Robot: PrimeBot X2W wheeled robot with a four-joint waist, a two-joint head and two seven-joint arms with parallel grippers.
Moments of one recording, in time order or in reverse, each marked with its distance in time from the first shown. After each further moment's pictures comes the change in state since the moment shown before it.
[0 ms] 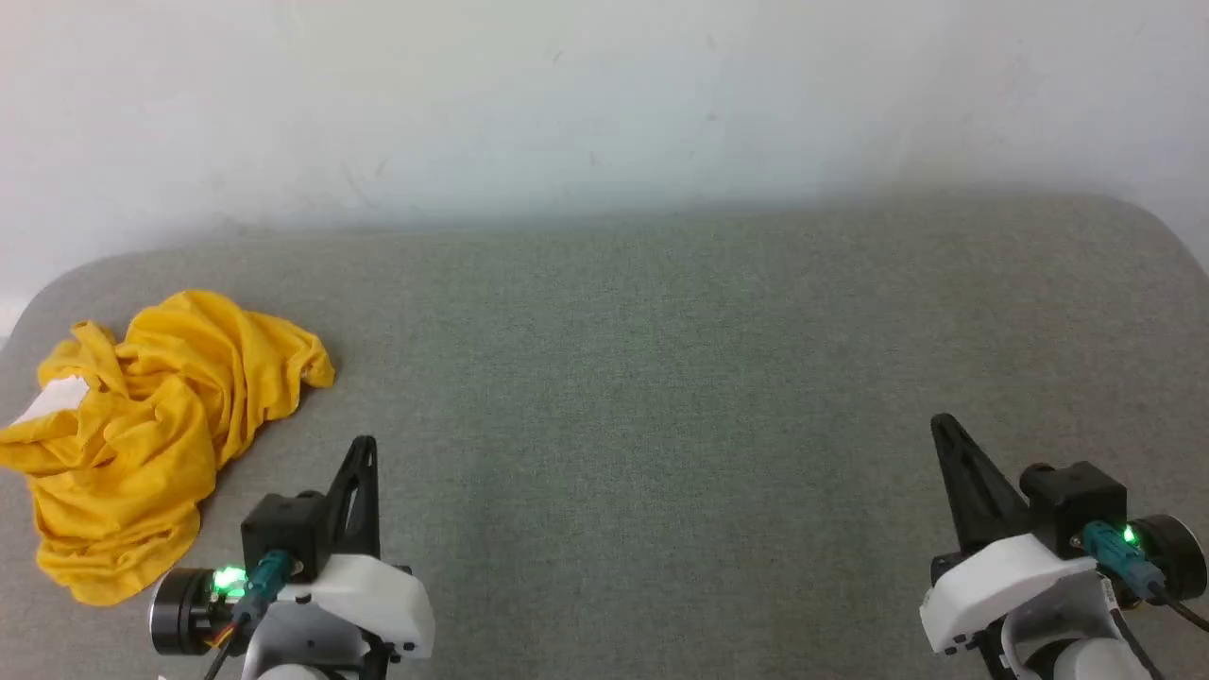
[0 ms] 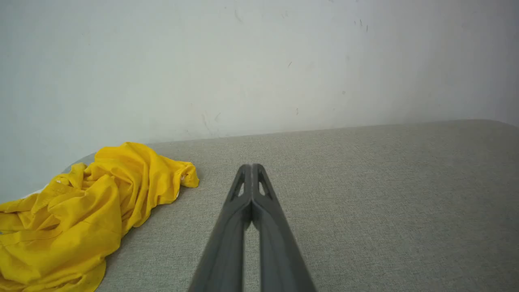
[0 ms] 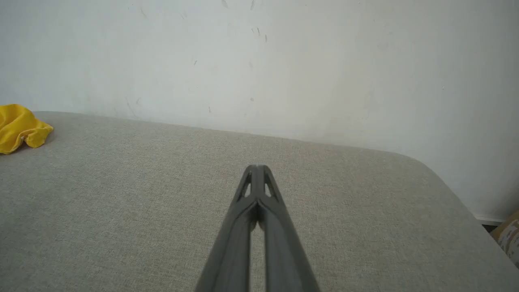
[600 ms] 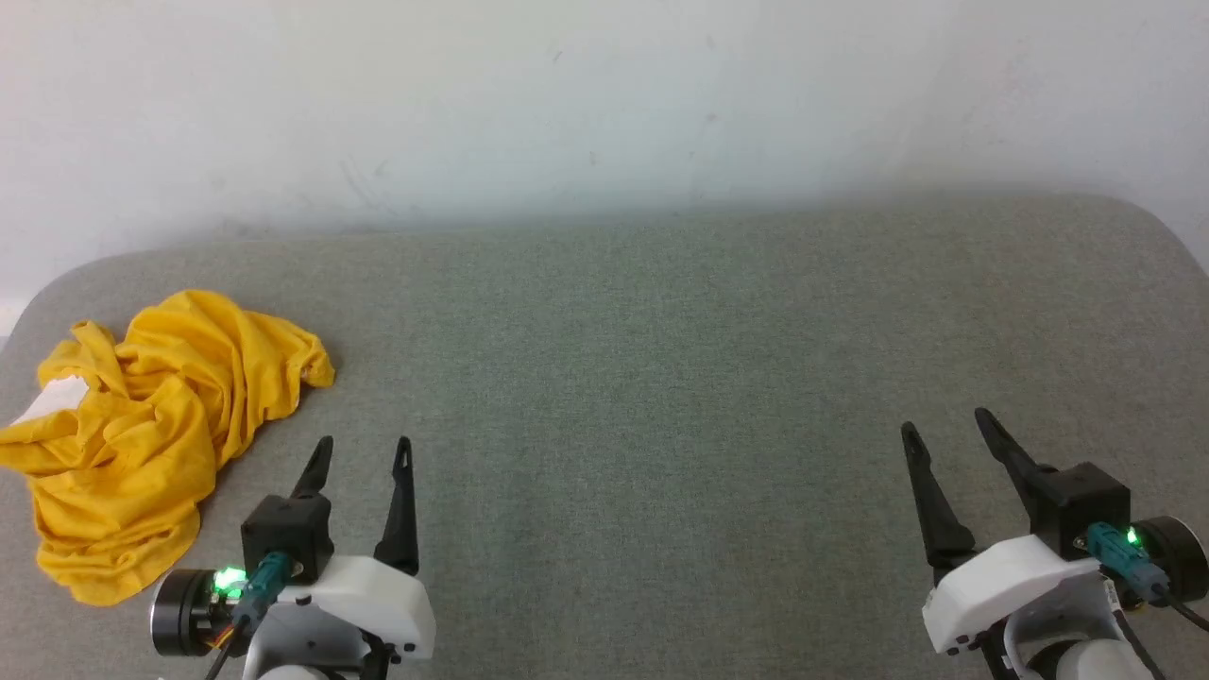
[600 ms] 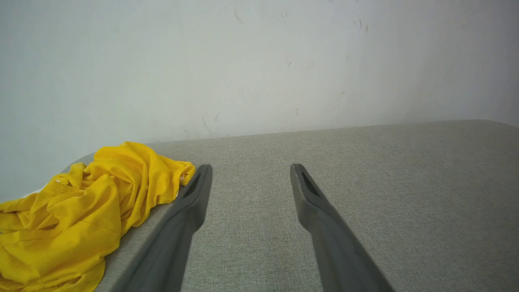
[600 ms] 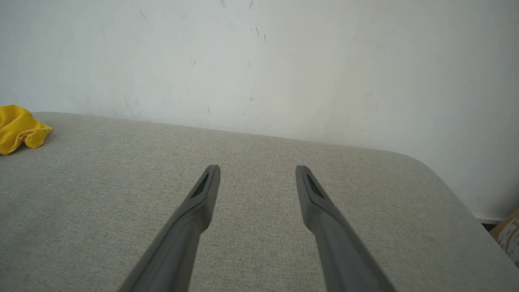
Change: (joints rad) left arm 0.001 0.001 -0.002 0.000 -0.002 0.001 -0.002; right arm 0.002 -0.001 -0.002 0.001 0.003 0.000 -0.002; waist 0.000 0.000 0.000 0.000
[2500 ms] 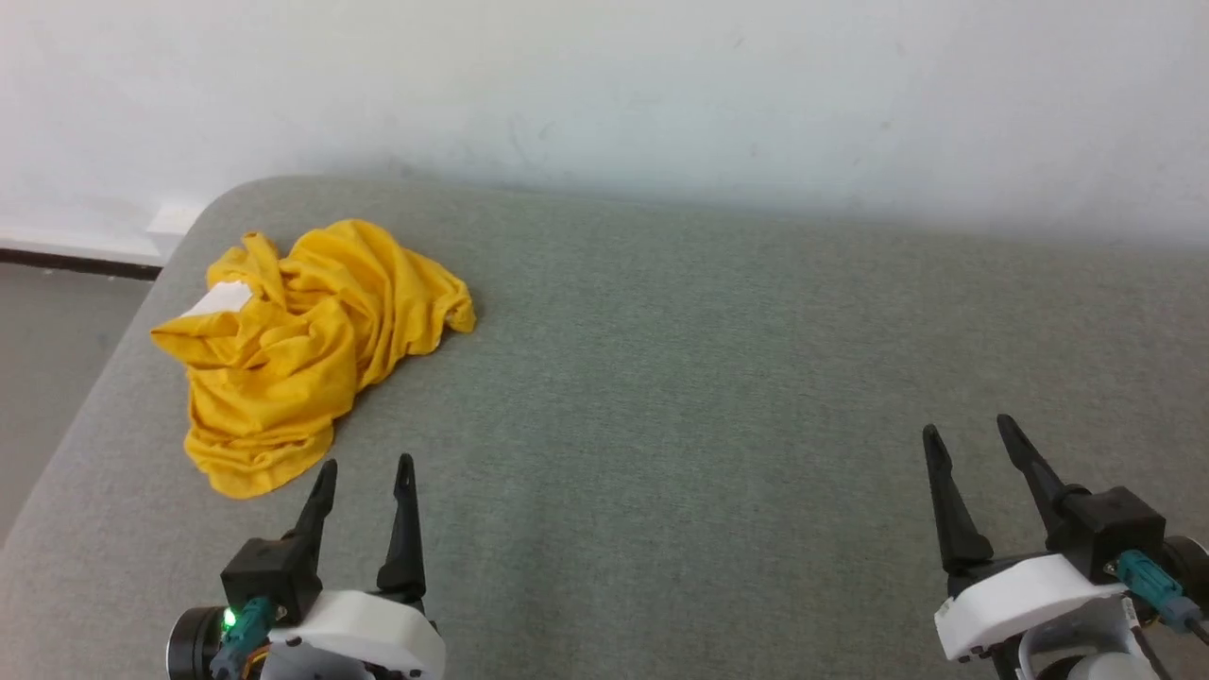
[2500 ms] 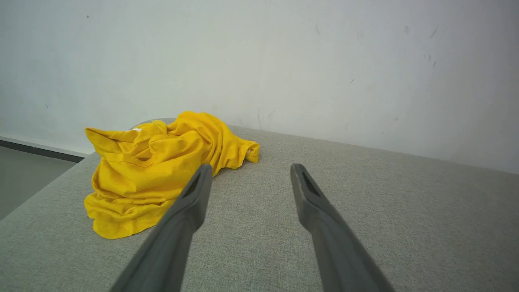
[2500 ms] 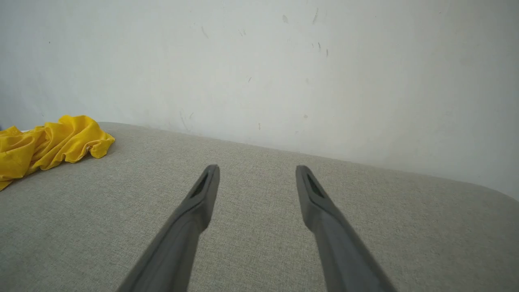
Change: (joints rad) left arm 0.046 0.000 -0.032 0.014 -0.144 0.028 -0.116; right arm 0.016 0.000 -0.031 0.036 0.042 0.000 -0.116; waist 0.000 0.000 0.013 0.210
